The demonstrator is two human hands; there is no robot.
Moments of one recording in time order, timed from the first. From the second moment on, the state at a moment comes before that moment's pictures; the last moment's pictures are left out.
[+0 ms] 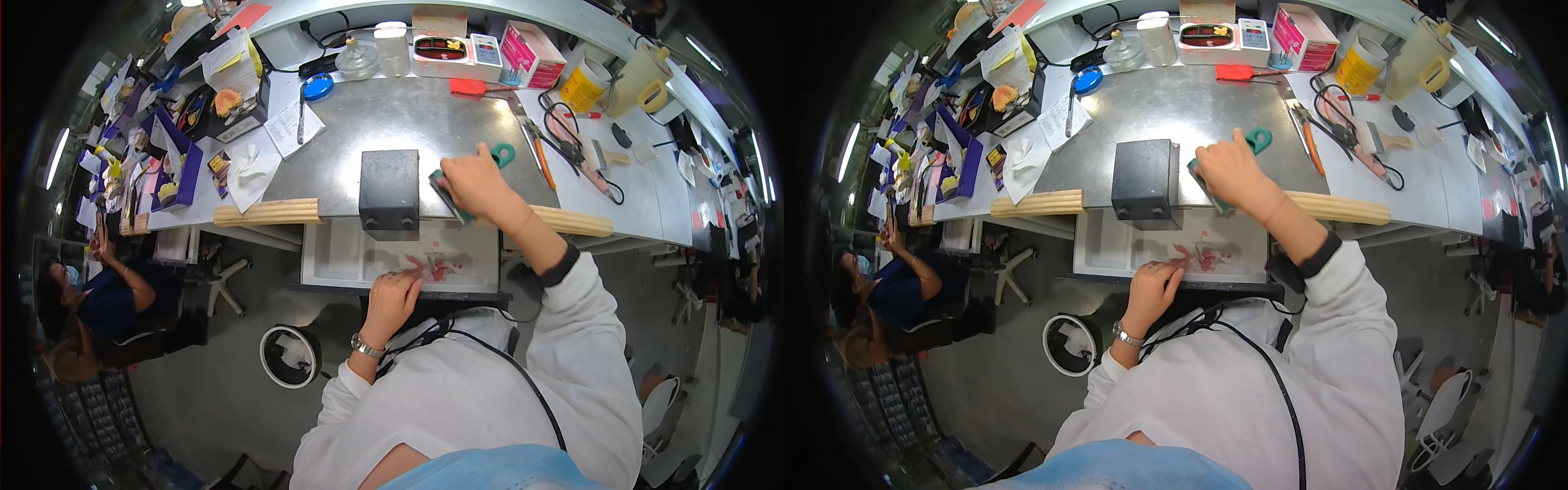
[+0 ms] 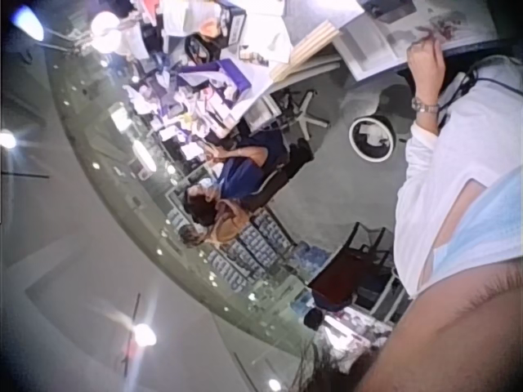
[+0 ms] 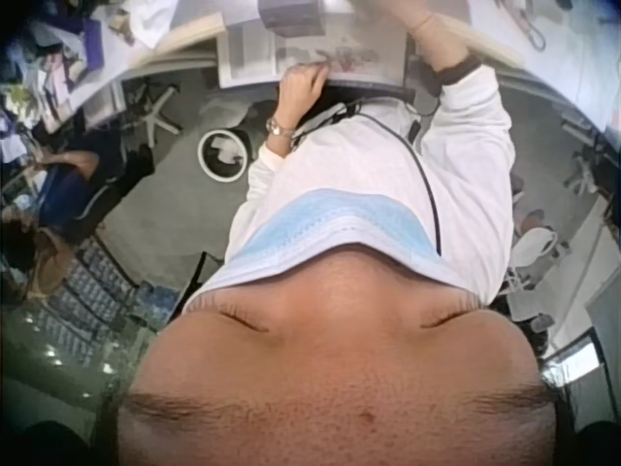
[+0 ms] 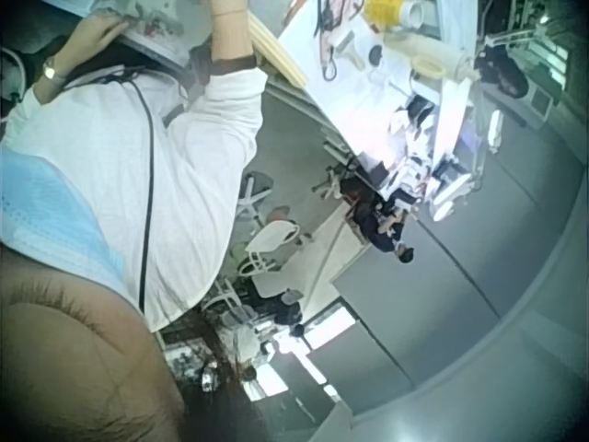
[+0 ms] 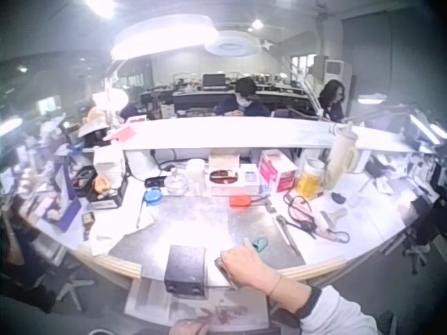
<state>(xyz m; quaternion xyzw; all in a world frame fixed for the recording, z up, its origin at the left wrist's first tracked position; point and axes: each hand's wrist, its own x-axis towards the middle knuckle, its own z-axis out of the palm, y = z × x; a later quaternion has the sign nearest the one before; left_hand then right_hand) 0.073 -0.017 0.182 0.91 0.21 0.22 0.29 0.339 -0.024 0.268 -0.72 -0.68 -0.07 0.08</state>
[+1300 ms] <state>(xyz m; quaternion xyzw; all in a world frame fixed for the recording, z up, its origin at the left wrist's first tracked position) 0.083 -0.020 0.232 0.69 0.25 0.41 0.54 0.272 -0.116 0.294 -0.57 -0.76 -0.23 0.22</state>
